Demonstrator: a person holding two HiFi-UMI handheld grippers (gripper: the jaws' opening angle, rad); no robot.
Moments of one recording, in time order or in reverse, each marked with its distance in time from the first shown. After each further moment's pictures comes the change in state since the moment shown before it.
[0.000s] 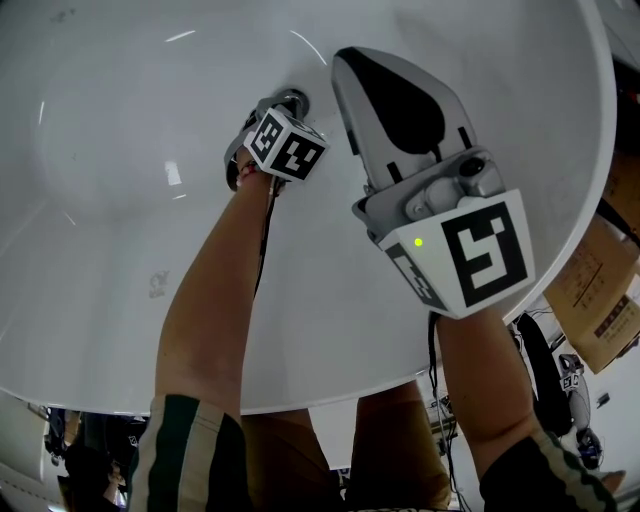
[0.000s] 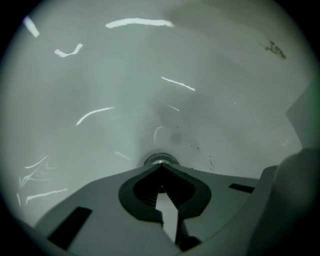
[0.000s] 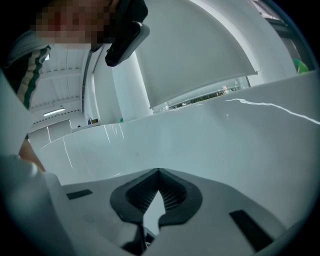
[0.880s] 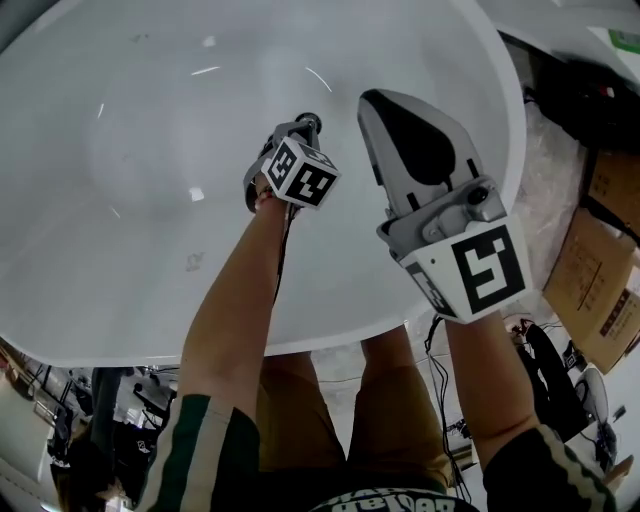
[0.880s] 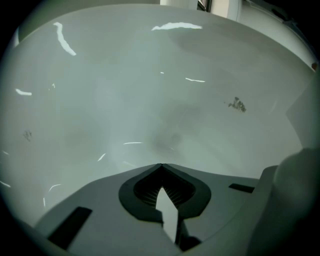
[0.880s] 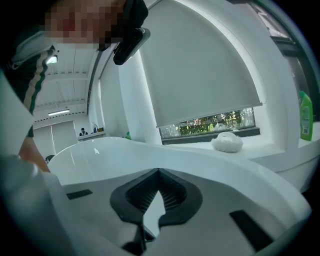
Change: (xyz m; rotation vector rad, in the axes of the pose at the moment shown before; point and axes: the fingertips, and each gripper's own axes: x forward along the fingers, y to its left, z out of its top) left arm -0.128 -0.010 0.044 0.014 -0.087 0.037; right arm -0.073 0.031 0.104 -0.054 -0.070 0.010
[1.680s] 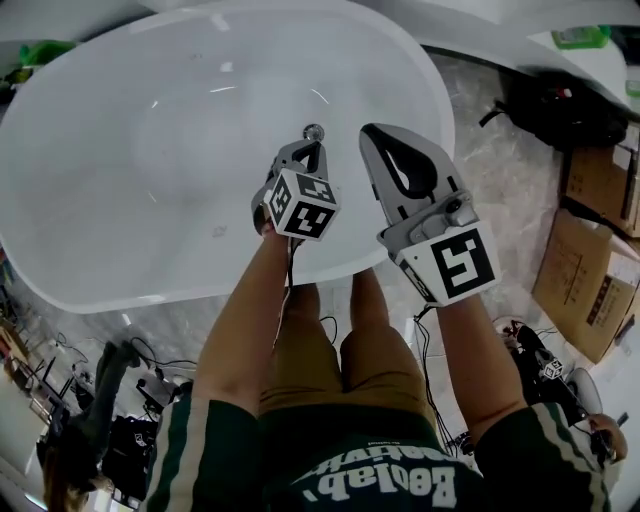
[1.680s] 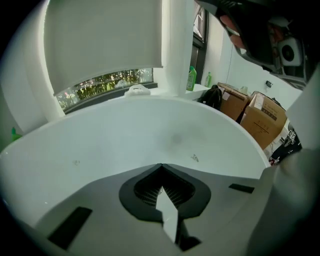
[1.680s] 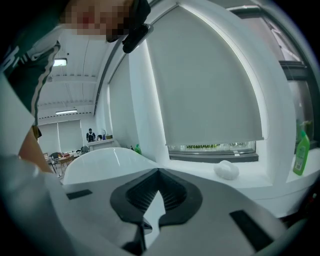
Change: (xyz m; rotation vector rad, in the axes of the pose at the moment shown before) left arm -0.213 -0.033 0.073 -0.051 -0.209 0.073; right arm -0.092 0.052 0.117 -0.072 -0.040 0.034
